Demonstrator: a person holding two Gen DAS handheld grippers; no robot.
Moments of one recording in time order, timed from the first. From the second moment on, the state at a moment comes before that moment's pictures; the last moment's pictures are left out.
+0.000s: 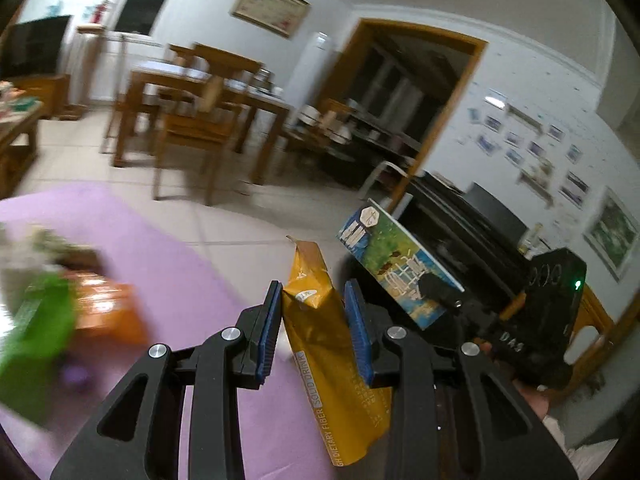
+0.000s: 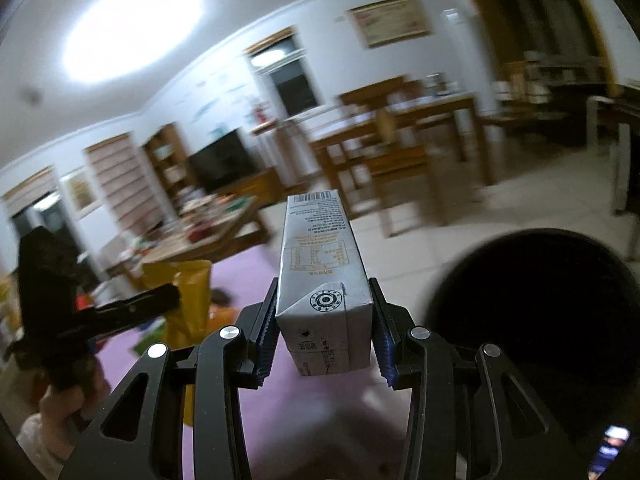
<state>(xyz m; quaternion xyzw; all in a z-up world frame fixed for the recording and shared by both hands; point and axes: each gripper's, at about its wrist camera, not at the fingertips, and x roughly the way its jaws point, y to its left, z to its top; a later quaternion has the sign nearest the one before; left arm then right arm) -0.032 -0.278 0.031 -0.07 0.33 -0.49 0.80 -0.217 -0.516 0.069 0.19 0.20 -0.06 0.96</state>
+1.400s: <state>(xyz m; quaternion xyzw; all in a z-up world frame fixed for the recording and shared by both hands) -0.047 -0.344 0.009 -0.01 0.34 -0.49 0.80 -0.227 -0.534 0.025 0.19 0.22 -0.13 0.95</state>
